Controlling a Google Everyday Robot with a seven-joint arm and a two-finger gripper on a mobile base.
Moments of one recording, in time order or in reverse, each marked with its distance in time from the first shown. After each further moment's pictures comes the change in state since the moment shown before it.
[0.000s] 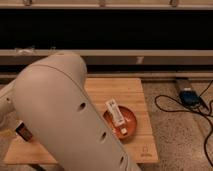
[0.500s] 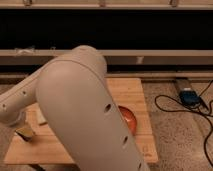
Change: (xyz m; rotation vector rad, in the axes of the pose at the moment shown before) arm 0.075 0.013 -0.010 -0.066 0.052 -0.103
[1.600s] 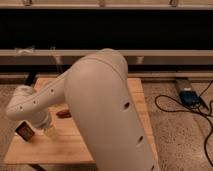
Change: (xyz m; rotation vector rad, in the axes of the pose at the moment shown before) arm 0.078 0.068 0.058 -0.208 0.019 -0.101
